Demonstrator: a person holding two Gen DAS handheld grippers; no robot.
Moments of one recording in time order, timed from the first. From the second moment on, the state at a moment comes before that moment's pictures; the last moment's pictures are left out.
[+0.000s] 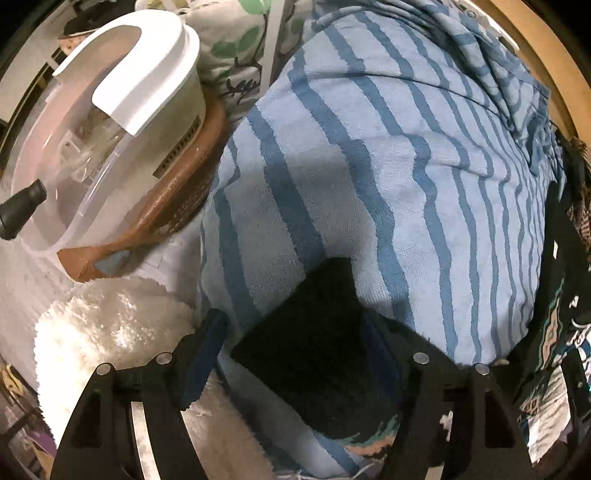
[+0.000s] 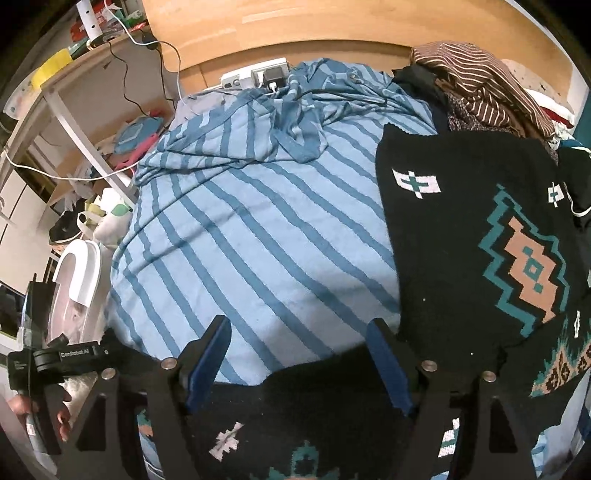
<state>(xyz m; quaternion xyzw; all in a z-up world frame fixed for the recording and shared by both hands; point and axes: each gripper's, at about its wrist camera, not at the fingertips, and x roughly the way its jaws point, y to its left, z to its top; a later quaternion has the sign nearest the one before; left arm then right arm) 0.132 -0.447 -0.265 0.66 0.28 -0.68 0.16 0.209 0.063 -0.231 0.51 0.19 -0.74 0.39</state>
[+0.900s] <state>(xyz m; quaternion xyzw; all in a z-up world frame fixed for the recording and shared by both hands) 0.026 -0.273 -0.151 0.58 0.31 -0.72 -0.24 0.148 0.160 -0.212 0.51 0.07 -0.79 0.33</state>
